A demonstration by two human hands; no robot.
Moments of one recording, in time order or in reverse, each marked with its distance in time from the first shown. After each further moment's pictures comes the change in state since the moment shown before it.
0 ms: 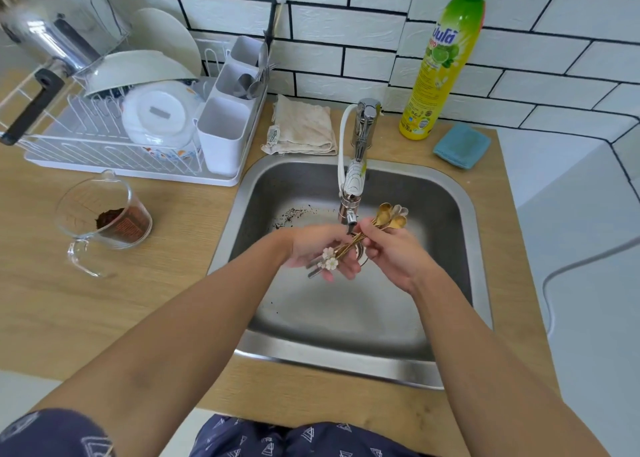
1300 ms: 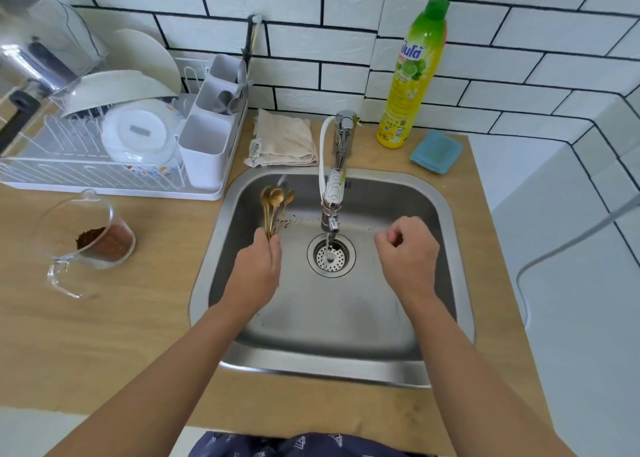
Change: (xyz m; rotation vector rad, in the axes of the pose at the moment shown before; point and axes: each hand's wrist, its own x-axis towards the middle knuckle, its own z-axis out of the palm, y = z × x) left_hand -0.043 -0.060 0.010 0.507 1.094 0.240; right_hand -0.028 -0.002 -0.018 -0.982 0.666 -0.690
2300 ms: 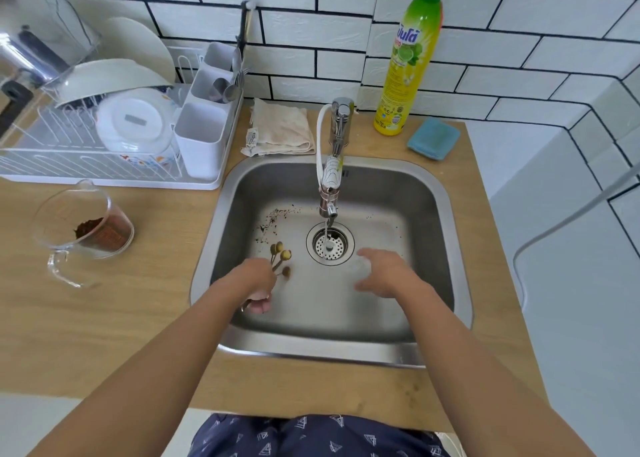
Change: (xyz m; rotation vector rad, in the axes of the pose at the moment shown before) left_hand -0.001 -0.010 0.004 0.173 -0.468 -0.457; right_hand -0.018 0.010 0.009 -0.418 -0.869 0.245
